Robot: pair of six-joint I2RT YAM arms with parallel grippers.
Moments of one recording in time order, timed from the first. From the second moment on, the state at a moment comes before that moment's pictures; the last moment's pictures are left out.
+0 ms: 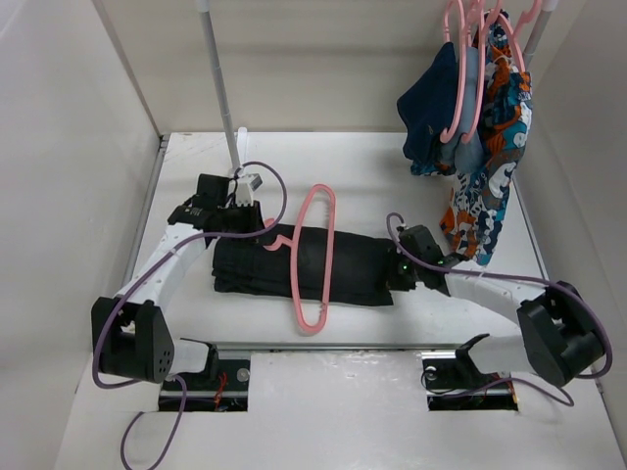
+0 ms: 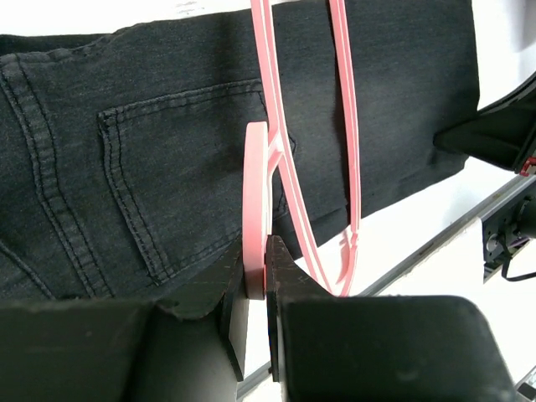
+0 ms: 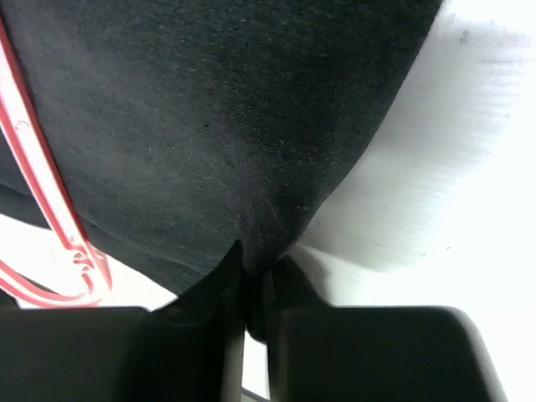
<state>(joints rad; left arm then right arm) -0.20 1.31 1.00 -0.63 0.50 -0.16 0.52 1.31 0.58 -0.23 -0.16 0.66</state>
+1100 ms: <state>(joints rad) -0.21 1.35 1.05 -0.65 0.45 -0.14 0.82 1.91 1.28 -0.22 -0.31 0.24</state>
